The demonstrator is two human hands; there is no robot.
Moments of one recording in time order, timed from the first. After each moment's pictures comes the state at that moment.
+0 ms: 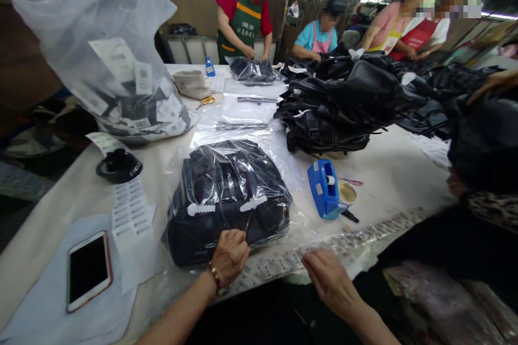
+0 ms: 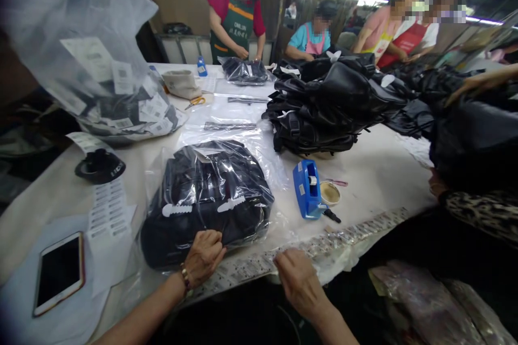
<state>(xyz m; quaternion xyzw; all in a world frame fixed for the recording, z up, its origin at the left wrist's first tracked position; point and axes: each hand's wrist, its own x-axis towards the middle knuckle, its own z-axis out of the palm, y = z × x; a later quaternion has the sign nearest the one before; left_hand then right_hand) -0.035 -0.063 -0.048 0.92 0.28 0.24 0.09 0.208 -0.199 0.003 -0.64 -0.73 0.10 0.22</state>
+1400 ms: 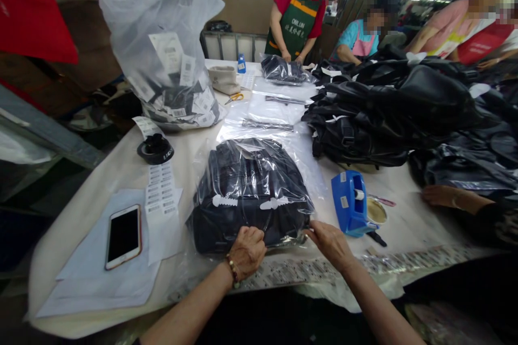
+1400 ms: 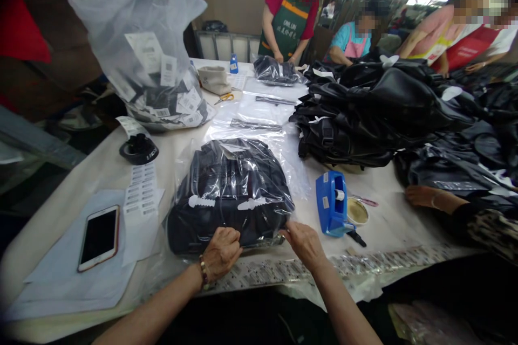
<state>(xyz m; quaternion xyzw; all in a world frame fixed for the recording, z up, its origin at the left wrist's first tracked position) -0.035 -0.066 -0.049 0.92 0.30 0.22 0.10 0.228 -0.102 -0.013 -0.59 -0.79 -0.07 0.15</state>
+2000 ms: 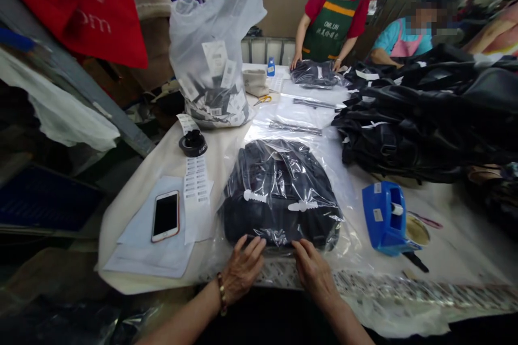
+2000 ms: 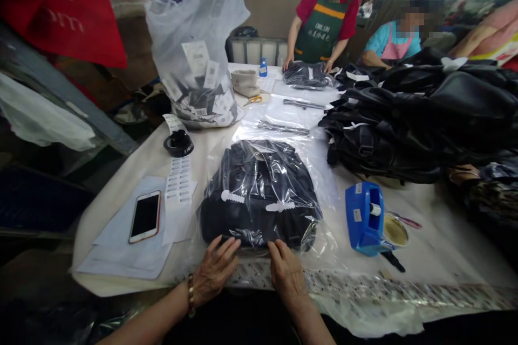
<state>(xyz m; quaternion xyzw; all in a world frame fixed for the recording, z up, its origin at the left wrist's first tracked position) -0.113 -0.108 -0.052 0.91 0.30 0.27 -0.07 0.120 -0.132 -0.056 -0.57 -0.79 -0.02 0.23</state>
